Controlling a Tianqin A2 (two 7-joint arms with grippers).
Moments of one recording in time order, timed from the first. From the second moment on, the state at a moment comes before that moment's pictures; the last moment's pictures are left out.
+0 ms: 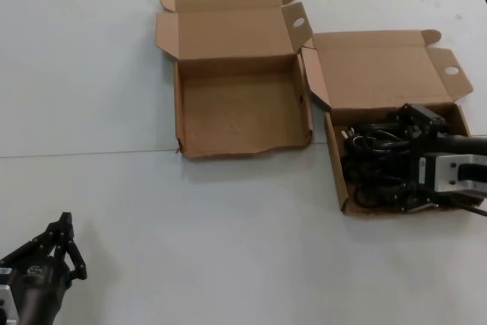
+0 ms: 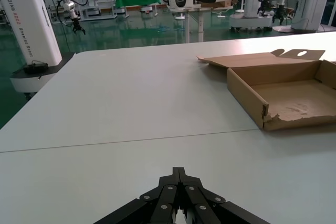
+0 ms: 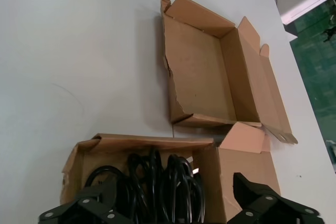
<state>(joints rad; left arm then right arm) 0.00 -0.30 1.60 -1.60 -1.80 0.00 0.00 0.73 0.46 -1.63 1.34 0.98 -1.05 -0.25</state>
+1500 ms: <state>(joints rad) 0.00 -0.30 1.60 -1.60 -1.80 0.00 0.00 0.84 0.57 -1.84 1.20 1.14 -0.87 -0.25</state>
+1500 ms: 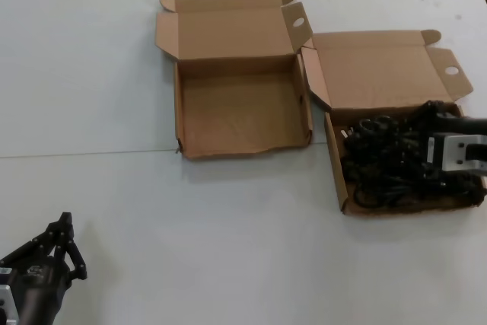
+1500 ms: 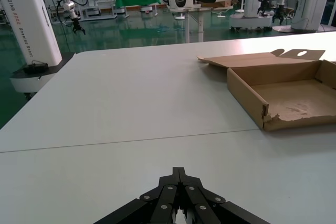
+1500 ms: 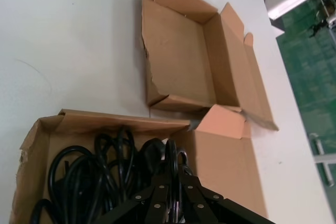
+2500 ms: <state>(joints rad) 0.00 -0.30 1.60 -1.60 -1.80 0.00 0.00 0.95 0.31 -1.77 1.36 1.08 -0.94 -0.25</state>
